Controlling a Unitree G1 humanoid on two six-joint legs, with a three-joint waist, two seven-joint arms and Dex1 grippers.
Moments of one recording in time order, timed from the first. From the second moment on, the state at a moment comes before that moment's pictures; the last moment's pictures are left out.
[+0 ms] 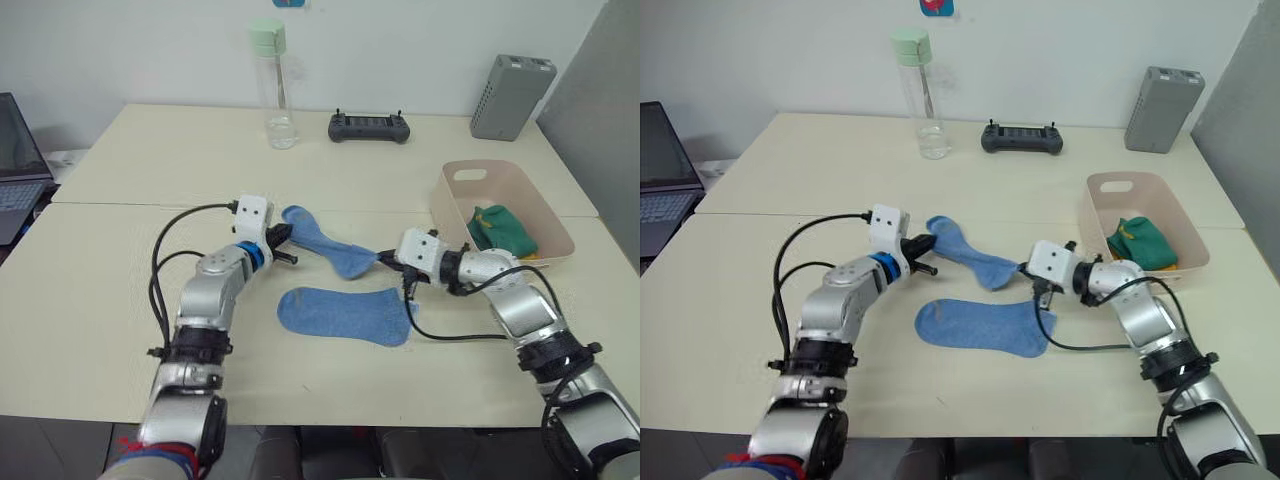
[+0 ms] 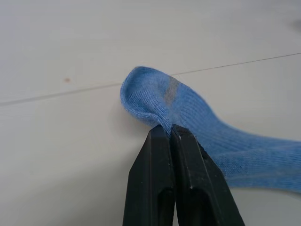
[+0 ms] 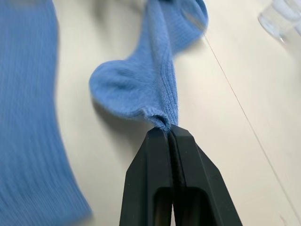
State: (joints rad) left arm -0.51 0.20 0.09 0.11 -0.19 0.61 -0.36; right arm -0.57 -0.57 0.30 0.19 -0.08 0.03 0.85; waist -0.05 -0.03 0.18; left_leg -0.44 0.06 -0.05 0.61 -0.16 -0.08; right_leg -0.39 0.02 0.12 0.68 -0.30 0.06
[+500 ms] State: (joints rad) left arm -0.27 0.10 0.17 -0.27 -0.30 0.77 -0.18; right arm -0.56 -0.56 0.21 0.21 0.06 0.09 0.94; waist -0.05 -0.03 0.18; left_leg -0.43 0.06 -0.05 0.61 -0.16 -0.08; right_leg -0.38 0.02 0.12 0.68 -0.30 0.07
